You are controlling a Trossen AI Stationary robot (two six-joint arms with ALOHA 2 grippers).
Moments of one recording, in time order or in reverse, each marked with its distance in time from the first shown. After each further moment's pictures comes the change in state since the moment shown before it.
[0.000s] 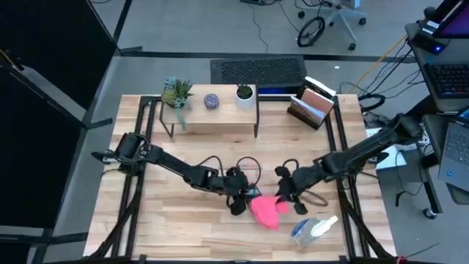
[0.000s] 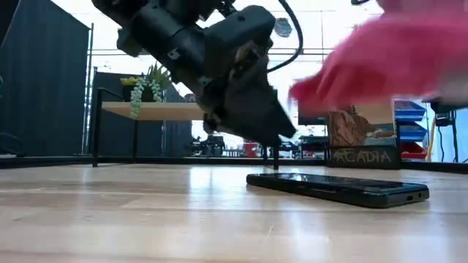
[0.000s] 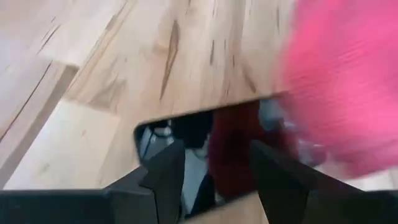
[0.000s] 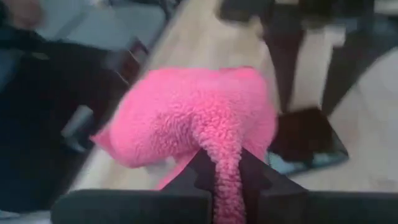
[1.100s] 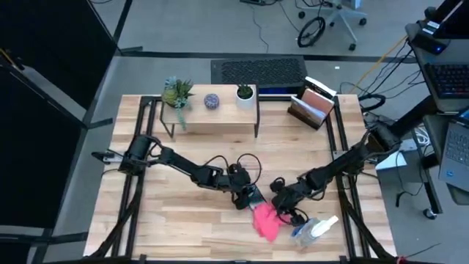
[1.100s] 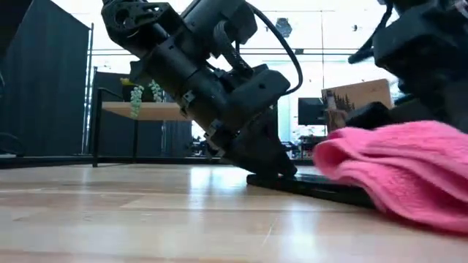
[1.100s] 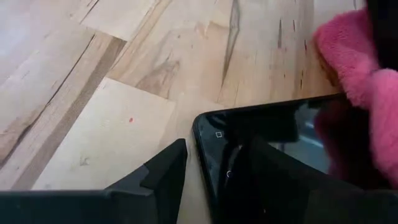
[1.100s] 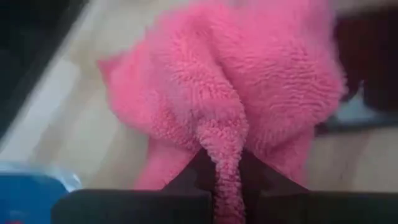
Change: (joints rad) left arm 0.048 0.125 0.003 -0.025 -0.061 -0.028; right arm 0.053 0.253 0.005 0.081 -0.121 -0.039
